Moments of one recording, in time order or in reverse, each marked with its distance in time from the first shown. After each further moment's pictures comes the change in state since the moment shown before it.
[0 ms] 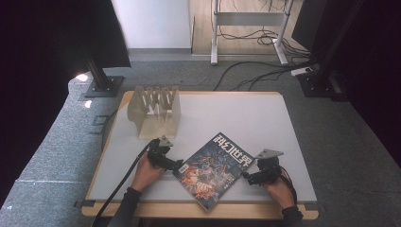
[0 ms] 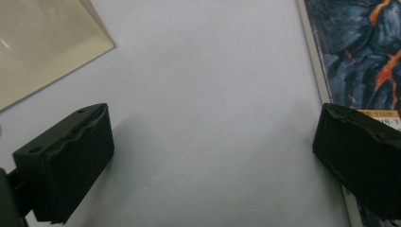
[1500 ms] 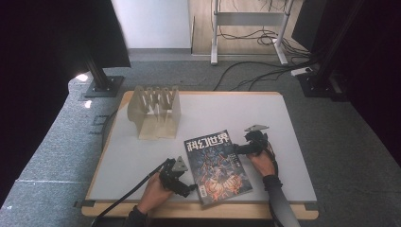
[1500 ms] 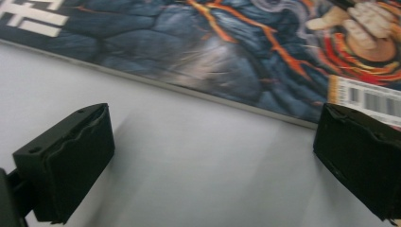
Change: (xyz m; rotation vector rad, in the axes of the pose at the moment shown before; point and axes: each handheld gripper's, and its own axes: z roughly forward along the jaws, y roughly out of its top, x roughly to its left) left arm -0.073 -0.008 -0.007 0.007 -0.130 0.141; right arm -0.037 0.067 0.065 -0.013 -0.111 0.065
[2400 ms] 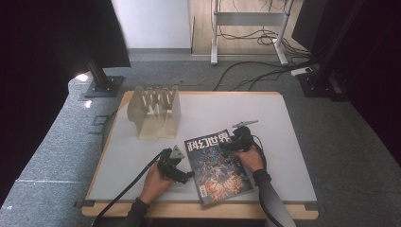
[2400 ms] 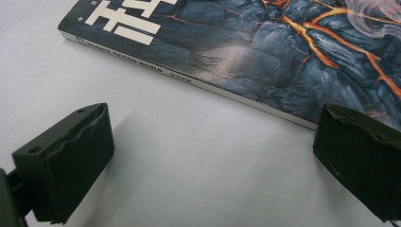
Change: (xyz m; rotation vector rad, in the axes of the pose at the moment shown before) left arm 0.028 0.008 0.008 -0.009 0.058 -0.067; right arm 0.031 0.029 0.012 0.033 0.276 0.123
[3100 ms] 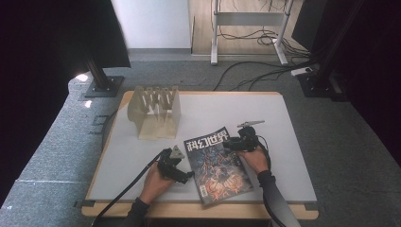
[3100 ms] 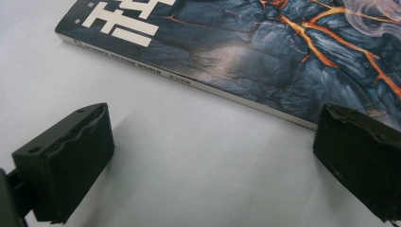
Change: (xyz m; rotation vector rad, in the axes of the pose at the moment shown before) left arm 0.000 0.000 0.000 0.000 -0.001 0.001; right arm -0.002 0.001 -0.018 -0.033 0.053 0.018
